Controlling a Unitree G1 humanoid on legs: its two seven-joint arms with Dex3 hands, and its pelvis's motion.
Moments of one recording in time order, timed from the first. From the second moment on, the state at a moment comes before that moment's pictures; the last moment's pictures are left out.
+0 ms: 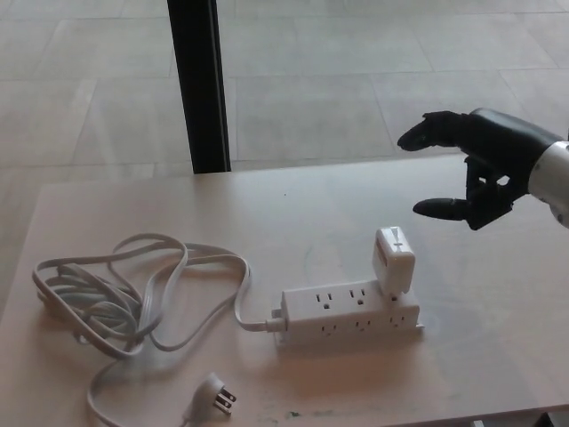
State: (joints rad) left_arm 0.09 0.62 0.41 1.13 -0.10 -0.08 -0.16; right_arm -0.92 -0.68 0.57 0.37 -0.28 0.21 0.35
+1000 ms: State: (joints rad) left_arm 0.10 0.63 0.41 1.09 -0.10 -0.07 -0.16; right_arm -0.88 -0.59 0.68 0.40 -0.57 0.12 0.41
